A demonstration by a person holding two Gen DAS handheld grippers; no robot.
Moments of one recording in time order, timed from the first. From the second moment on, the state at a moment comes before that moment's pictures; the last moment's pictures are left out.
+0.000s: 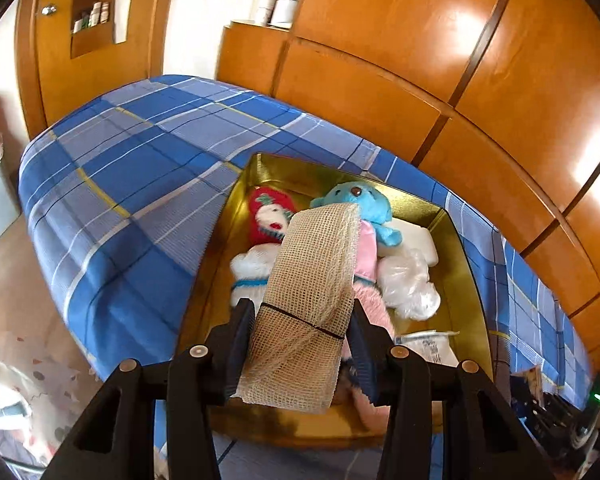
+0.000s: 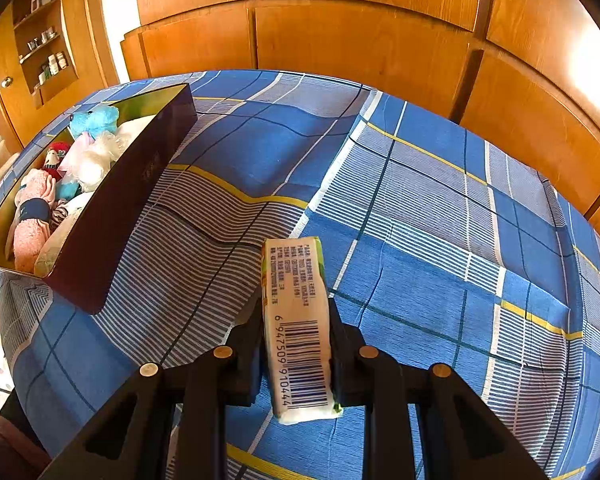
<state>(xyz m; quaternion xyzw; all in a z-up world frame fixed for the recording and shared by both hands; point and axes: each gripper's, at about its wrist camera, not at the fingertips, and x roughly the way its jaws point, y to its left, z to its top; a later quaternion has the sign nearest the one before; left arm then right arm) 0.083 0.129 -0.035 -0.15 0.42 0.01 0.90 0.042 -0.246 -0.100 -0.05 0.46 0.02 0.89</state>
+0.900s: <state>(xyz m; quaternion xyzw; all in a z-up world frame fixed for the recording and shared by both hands) 0.104 0.113 -0.044 -0.08 0.41 0.03 0.91 0.043 -0.246 -0.102 -0.05 0.46 0.02 0.89</state>
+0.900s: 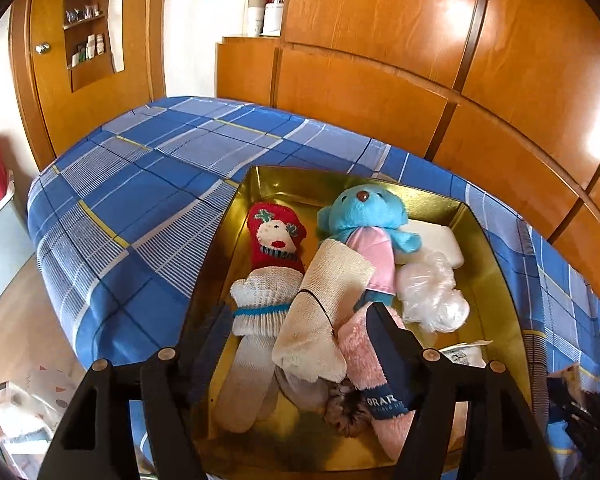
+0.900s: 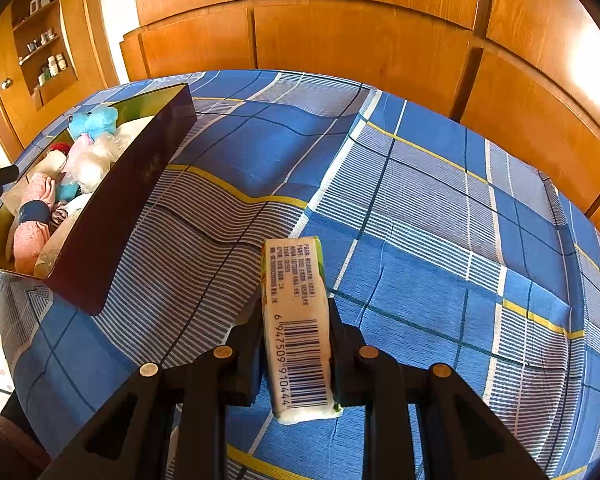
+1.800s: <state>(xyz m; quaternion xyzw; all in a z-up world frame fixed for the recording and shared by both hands) 0.034 0.091 -0.005 -0.05 0.34 0.02 0.94 0.041 -0.241 -0.103 -0.07 0.45 0.01 0.89</state>
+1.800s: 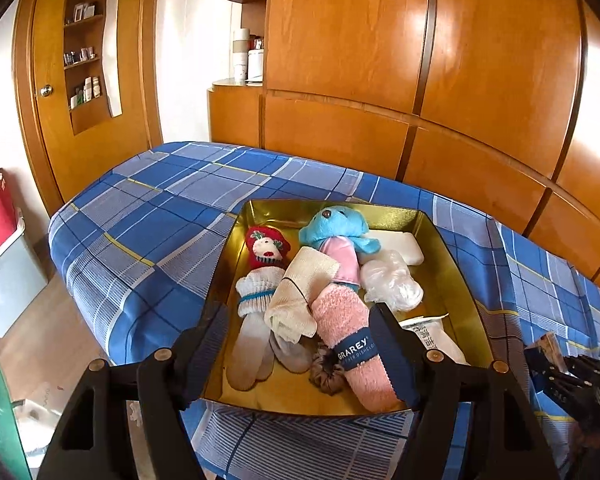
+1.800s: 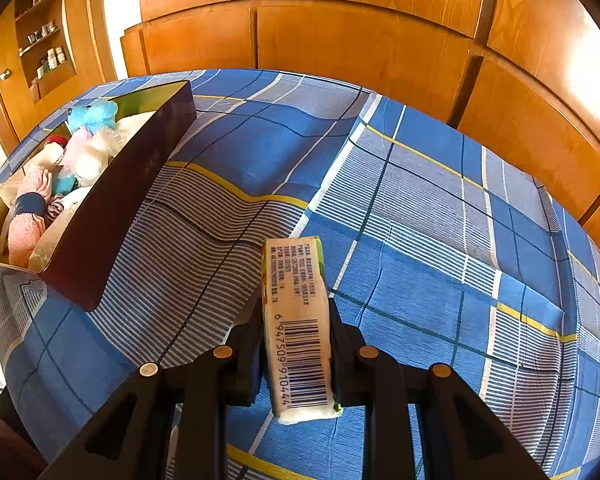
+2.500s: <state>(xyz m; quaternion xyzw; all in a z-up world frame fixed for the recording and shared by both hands) 0.027 0.098 -0.009 -0.06 0.35 0.02 0.94 0.040 -0.239 -0.101 -0.07 0.45 -0.01 0.89</state>
